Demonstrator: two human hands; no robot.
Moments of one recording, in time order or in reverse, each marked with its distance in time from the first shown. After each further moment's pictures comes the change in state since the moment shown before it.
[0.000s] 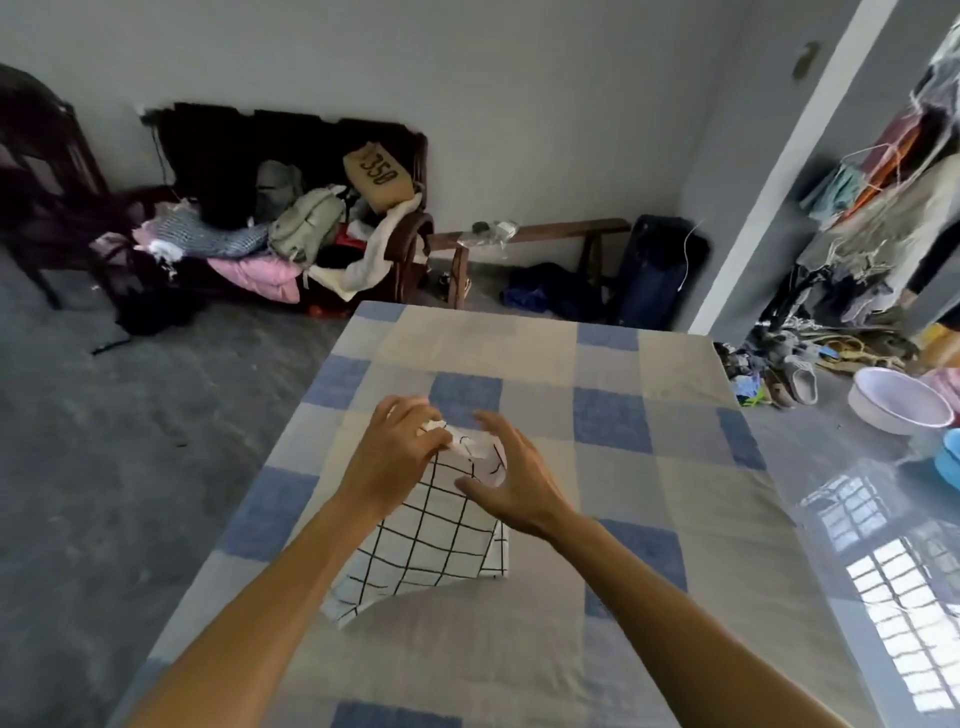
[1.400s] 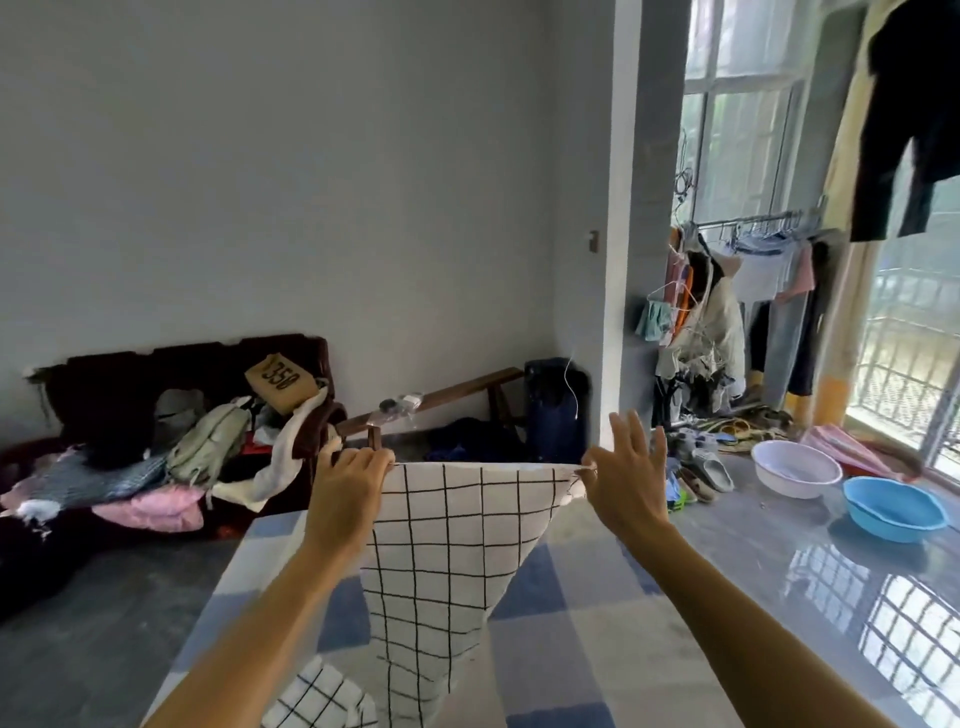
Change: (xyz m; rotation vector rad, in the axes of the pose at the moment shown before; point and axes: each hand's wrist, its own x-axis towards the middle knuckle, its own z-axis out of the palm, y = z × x) left_hand 0.226 0.052 -0.020 0.164 0.143 -0.045; right_hand -0.009 0.083 -0.294 -0.909 0.700 0.326
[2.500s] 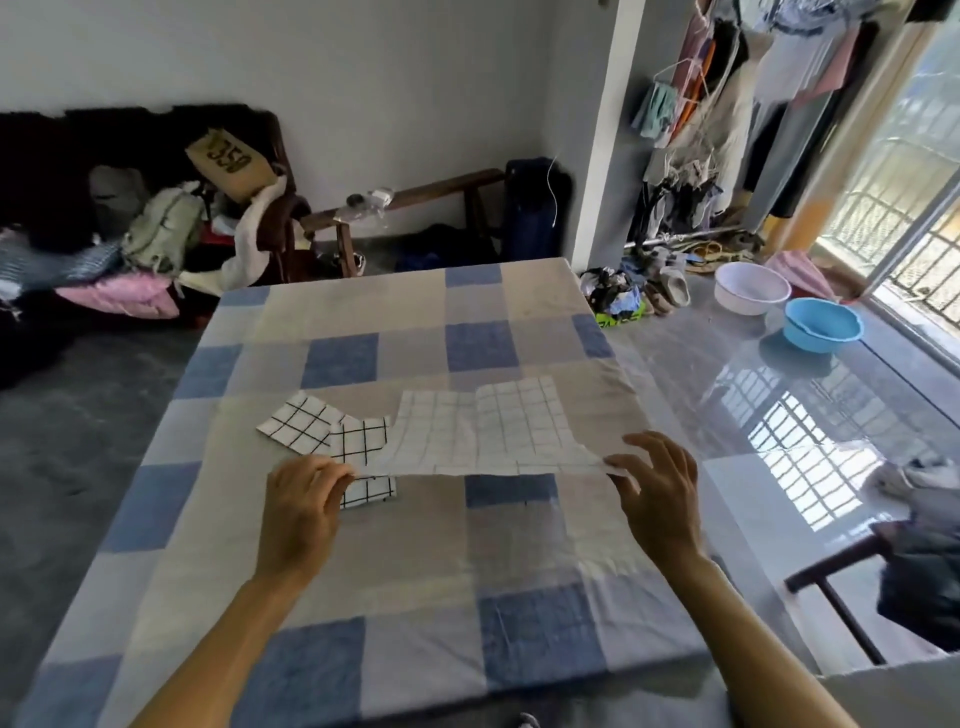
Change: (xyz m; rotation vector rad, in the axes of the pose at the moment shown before) left_hand -0.310 0.084 -0.033 -0.276 -0.118 -0.147; right_hand -0.317 0.092 0.008 0.334 0.004 -0.052
